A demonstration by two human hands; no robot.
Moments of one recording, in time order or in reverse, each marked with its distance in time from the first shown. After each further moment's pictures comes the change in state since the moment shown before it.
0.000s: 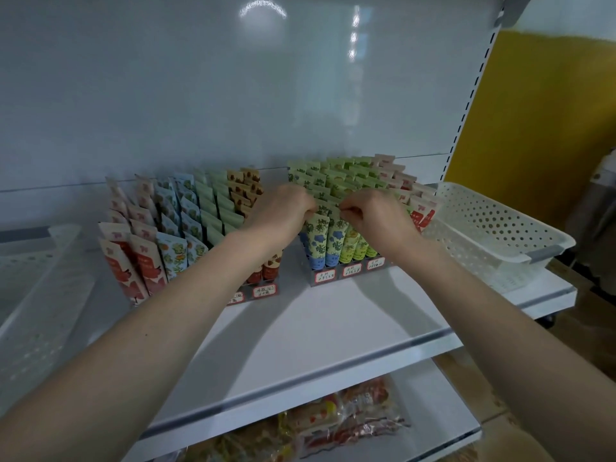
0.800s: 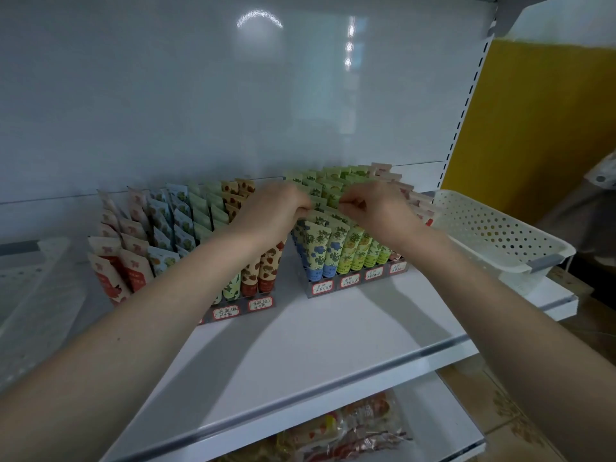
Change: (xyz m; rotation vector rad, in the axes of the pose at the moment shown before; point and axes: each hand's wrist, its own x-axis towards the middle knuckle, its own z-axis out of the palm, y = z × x) left_hand 0.004 -0.005 -0.015 -0.071 0.065 0.091; right_hand 0.015 0.001 -0.019 0.099 -0.021 0.037
